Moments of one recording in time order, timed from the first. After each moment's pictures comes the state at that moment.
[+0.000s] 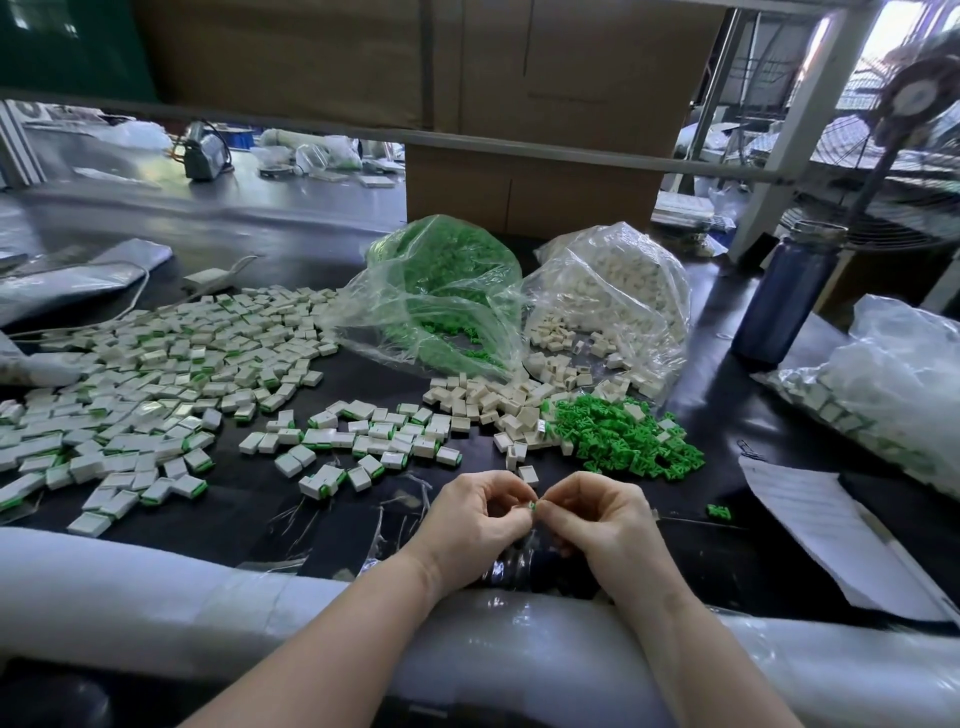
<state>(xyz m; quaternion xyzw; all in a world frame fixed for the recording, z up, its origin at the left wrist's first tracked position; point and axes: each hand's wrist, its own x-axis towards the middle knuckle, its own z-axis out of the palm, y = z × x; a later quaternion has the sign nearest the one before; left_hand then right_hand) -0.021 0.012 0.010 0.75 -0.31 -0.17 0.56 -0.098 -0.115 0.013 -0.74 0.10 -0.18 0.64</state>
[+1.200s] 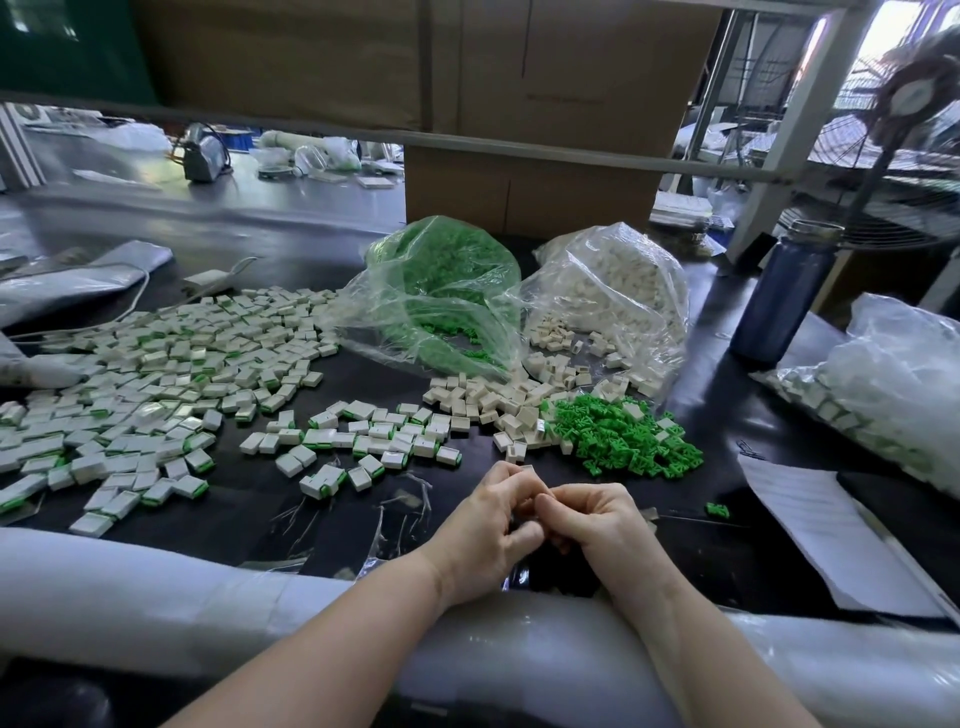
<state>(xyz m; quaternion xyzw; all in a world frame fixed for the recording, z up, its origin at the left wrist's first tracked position) -0.022 0.006 0.006 0.76 -0.42 -0.14 0.47 -0.095 -0.116 0.013 -0.72 0.10 -0.10 0.68</state>
